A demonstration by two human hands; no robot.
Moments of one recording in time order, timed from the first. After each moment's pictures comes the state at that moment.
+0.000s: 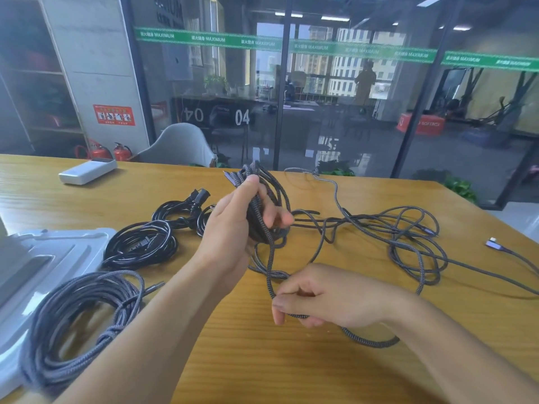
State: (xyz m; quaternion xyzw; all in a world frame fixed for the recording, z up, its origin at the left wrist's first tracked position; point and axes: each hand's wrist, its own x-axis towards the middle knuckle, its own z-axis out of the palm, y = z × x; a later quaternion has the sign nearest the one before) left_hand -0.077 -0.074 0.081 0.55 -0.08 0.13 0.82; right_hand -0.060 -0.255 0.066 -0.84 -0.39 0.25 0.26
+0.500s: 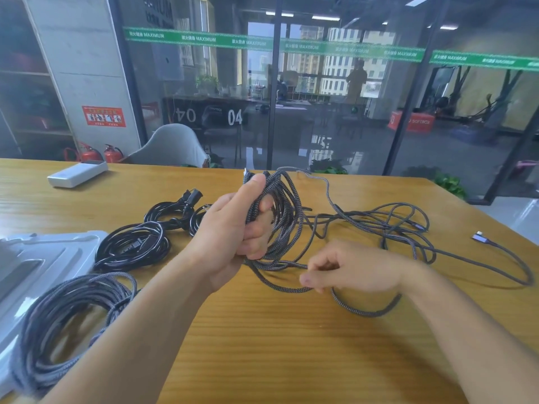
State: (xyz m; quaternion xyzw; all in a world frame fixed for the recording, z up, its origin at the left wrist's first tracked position) left_hand -0.090 -0.071 0.093 0.61 -0.10 0.02 0.78; right_hand -0.022 -0.294 0.069 -0.87 -0.38 0.20 0.25
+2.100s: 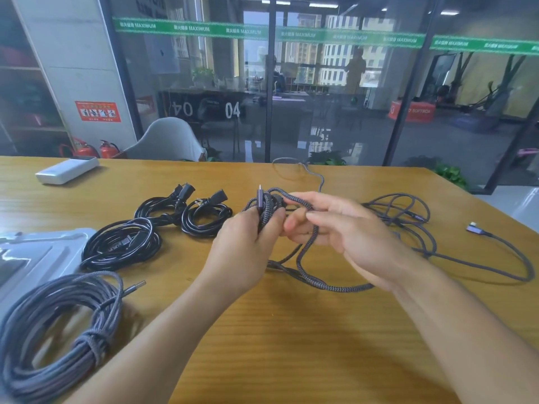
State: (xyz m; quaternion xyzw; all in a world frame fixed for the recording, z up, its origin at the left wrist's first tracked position) left_hand -0.064 -0.090 0.046 0.86 -0.05 0.19 0.46; right_hand -0.044 -0.277 0.085 -0.72 -0.26 0.12 0.63
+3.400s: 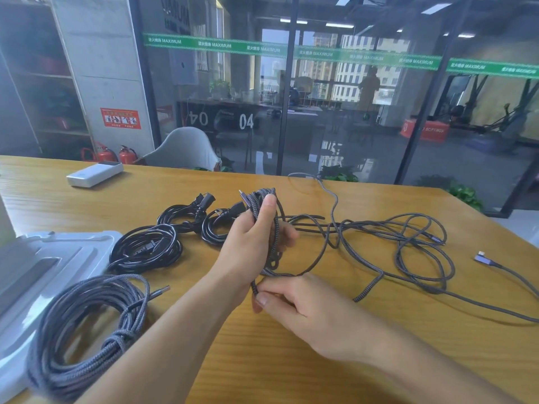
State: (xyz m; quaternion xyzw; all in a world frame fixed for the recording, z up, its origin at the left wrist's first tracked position) left_hand -0.069 -0.079 0.064 0.69 -0.02 0.13 0.71; right_hand -0.083 -0.229 0.050 -0.85 -0.42 0.09 0.31
